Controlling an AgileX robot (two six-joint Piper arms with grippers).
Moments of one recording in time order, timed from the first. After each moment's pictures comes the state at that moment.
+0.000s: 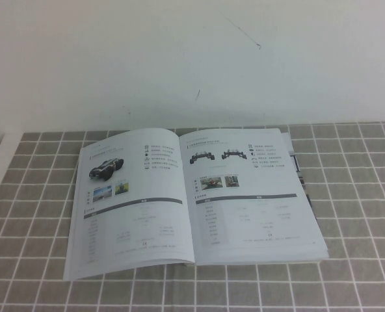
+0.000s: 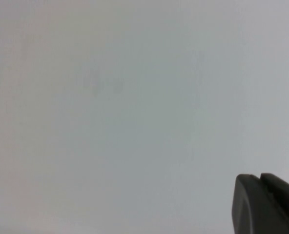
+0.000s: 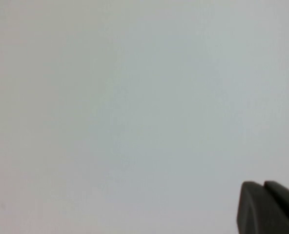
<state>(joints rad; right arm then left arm) -0.03 0.45 -0.88 -0.18 0.34 0.06 0.00 0.32 -0.86 0.23 0.37 -0.37</state>
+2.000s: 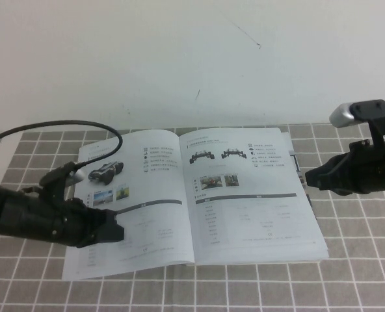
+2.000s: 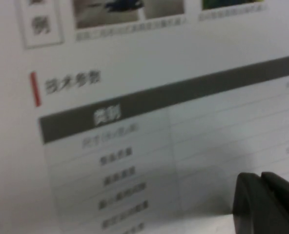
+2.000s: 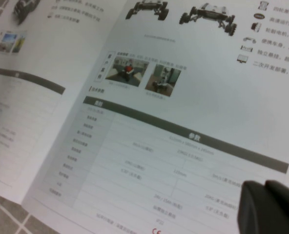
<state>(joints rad) 0.15 1.73 -0.97 1.21 0.56 -1.26 0.00 1.89 -0.90 -1.27 0.69 1.09</state>
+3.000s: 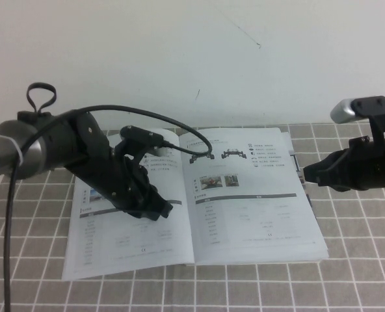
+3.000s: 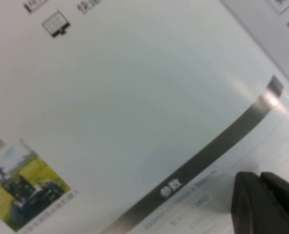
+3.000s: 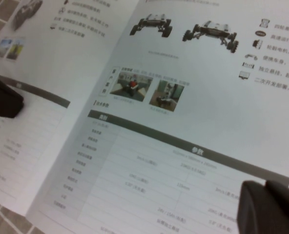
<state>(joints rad) 0.15 1.73 -0.98 1.28 0.56 -1.31 -0.30 1.92 -1.29 -0.50 0.71 0.58</state>
